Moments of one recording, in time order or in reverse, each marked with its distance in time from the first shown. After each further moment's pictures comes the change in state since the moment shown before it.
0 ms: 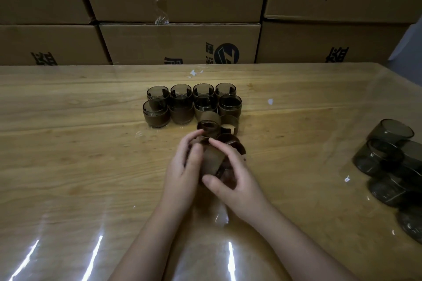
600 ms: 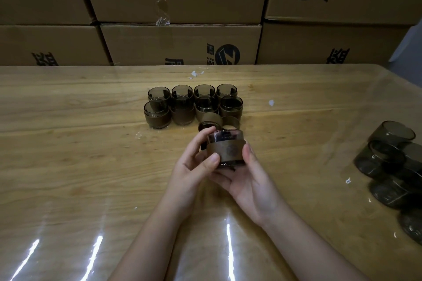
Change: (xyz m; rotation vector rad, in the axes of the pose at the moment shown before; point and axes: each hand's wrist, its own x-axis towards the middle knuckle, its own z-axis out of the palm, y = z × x) left_hand -0.001 0.002 0.001 -0.377 -0.240 -0.071; right_hand 0.010 -0.009 -0.007 0.973 0.014 0.290
